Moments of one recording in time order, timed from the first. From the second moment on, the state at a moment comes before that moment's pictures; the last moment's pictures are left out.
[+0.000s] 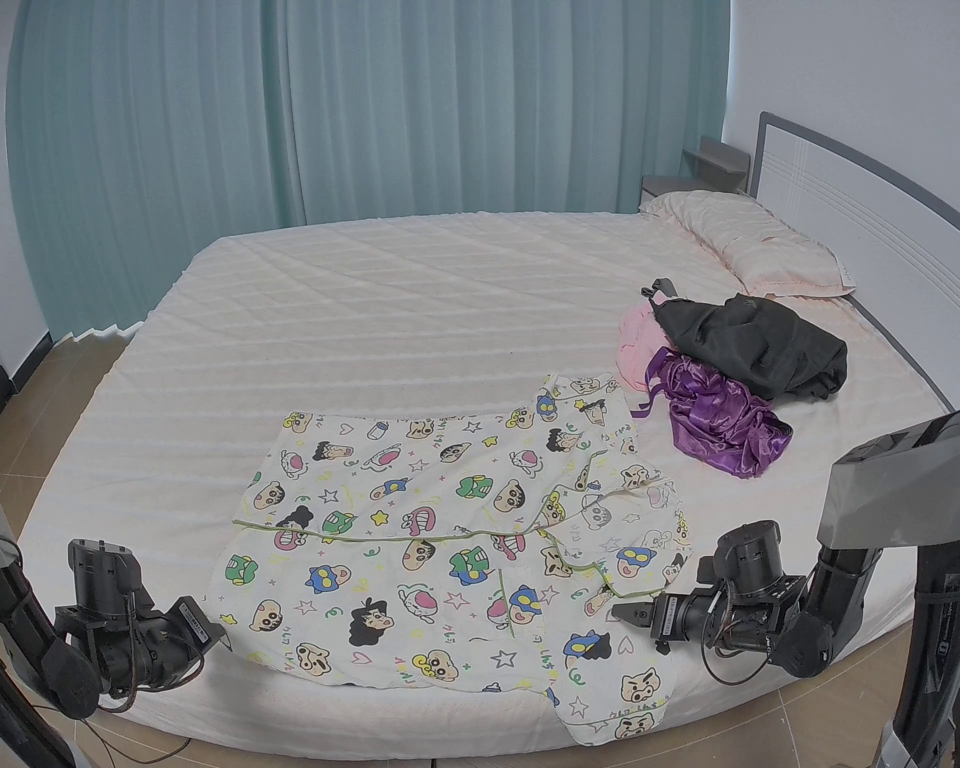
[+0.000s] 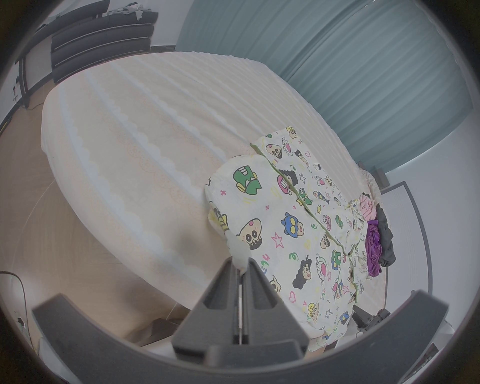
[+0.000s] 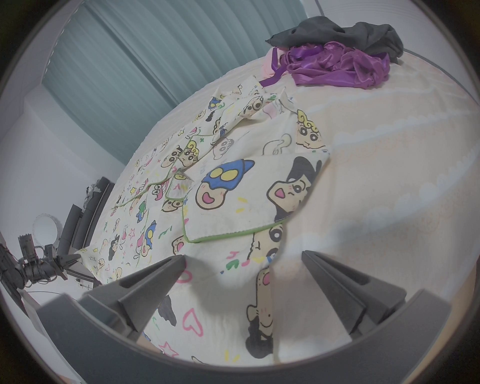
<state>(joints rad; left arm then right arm) -0.01 1.78 -0.02 -0.98 -0.09 -0.79 0.42 2.26 -0.39 -1.14 0.08 0.52</state>
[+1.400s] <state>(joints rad) -0.01 1.78 -0.02 -1.00 -0.09 -0.83 0.34 2.25 -0.63 -1.00 0.10 0.51</state>
